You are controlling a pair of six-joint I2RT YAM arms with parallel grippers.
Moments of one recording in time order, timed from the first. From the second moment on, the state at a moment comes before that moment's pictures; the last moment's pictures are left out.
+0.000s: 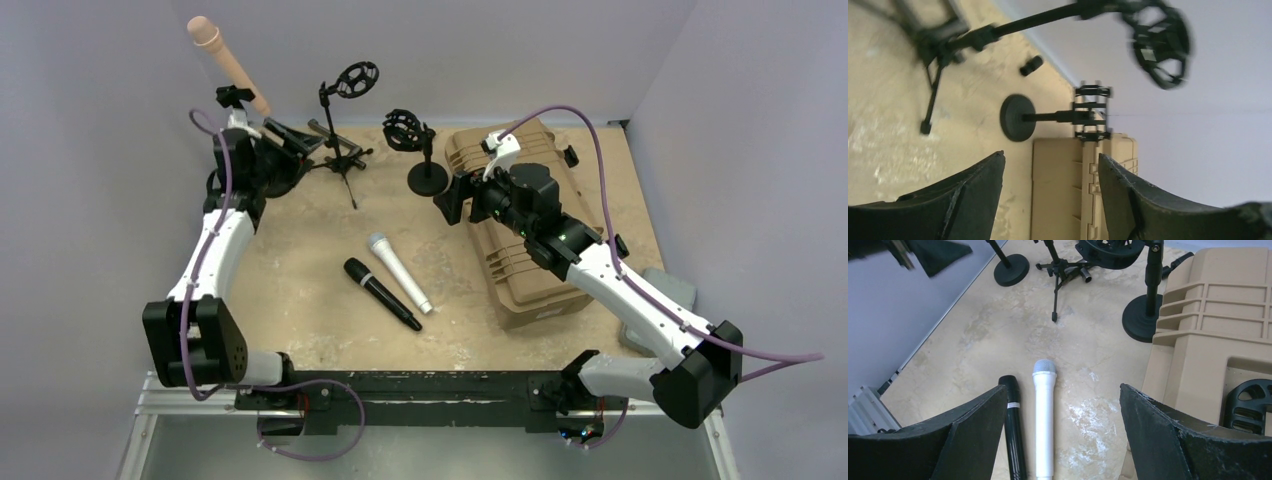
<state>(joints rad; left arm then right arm) 0.10 1.40 1.03 0.01 0.41 -1.11 0.63 1.21 1.08 -0.11 -0.04 0.29</state>
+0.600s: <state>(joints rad) 0.02 1.69 1.67 -0.21 0.33 -0.85 0.63 1.21 1.08 -0.11 -0.04 0.29</state>
